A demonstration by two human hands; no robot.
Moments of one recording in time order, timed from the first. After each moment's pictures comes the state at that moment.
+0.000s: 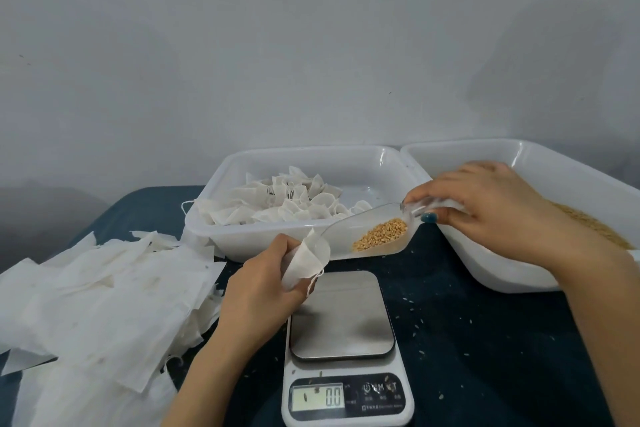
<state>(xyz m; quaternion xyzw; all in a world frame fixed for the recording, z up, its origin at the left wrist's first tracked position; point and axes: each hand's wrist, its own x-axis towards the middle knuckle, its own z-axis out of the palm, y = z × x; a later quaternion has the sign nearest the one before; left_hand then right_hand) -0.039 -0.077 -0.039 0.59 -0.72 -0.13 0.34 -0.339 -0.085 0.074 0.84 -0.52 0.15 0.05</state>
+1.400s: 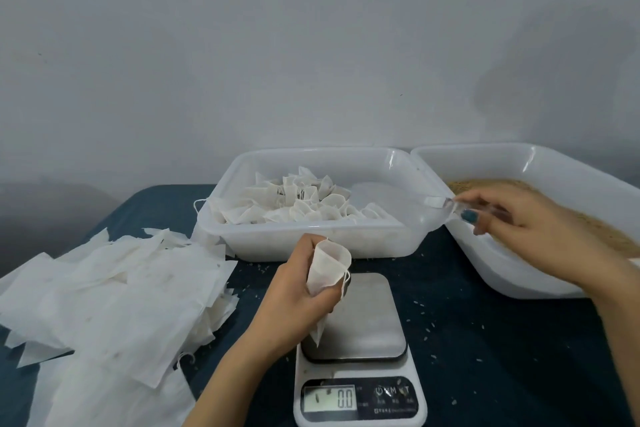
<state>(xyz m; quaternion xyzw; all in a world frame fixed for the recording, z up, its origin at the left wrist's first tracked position) -0.060 -0.062 -0.031 0.42 -0.69 -0.37 0.46 -0.360 -0.078 0.053 0.76 -0.58 0.26 -0.11</state>
